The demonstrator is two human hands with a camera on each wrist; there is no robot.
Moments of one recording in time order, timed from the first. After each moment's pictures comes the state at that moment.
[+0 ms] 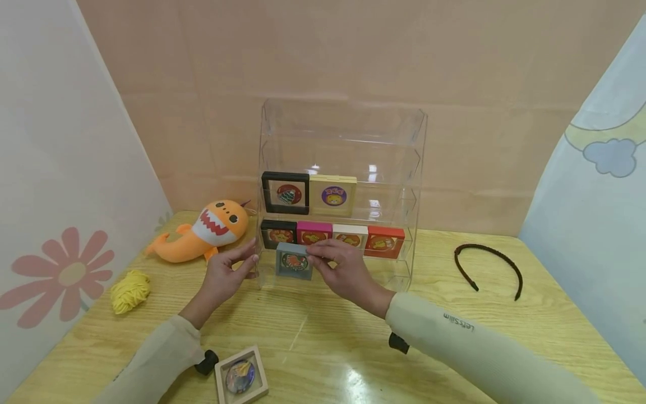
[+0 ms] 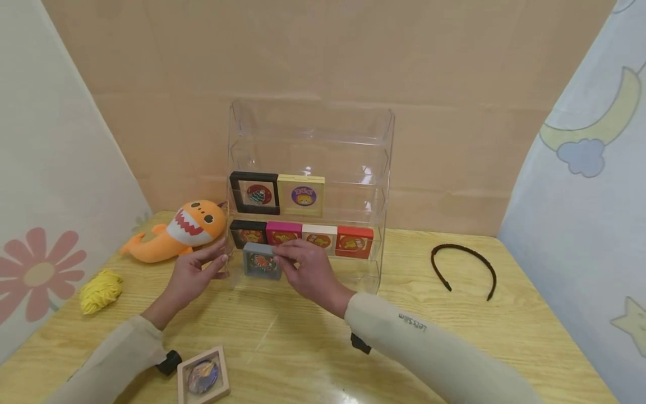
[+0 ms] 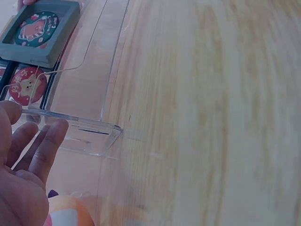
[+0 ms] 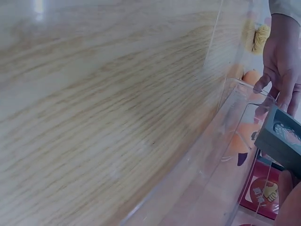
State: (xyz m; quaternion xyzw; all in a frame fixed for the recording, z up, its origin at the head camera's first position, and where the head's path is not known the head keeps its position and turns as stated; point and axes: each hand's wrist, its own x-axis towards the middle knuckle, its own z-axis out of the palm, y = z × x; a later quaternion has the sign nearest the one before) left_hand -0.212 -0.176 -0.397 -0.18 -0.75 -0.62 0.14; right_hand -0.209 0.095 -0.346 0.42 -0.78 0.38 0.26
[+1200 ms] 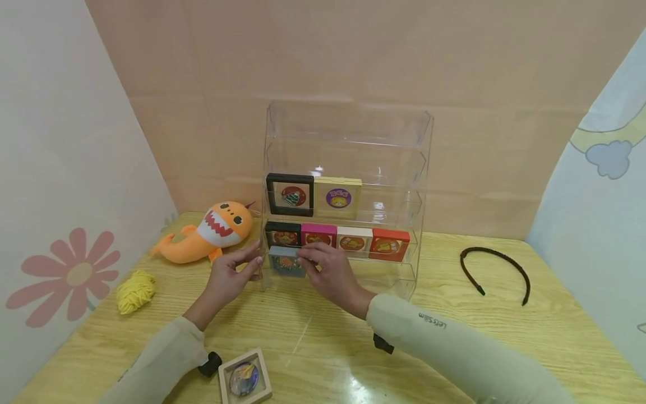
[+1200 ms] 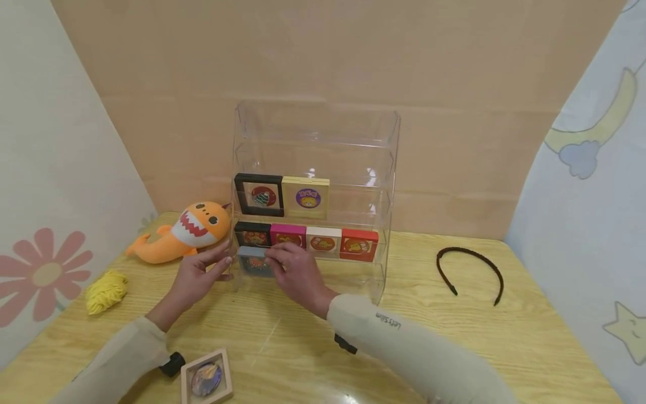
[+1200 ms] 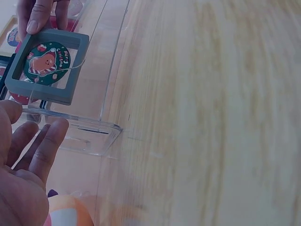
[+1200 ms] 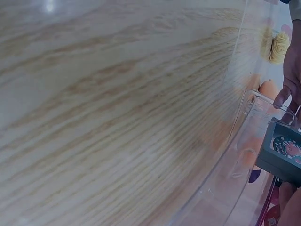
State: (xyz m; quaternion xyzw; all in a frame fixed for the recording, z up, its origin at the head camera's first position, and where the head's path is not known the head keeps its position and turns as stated) left_hand -0.211 -0.175 -0.395 -0.17 -0.76 -0.62 0.13; right_hand -0.221 0.065 -0.366 0.40 -0.79 0.37 0.28
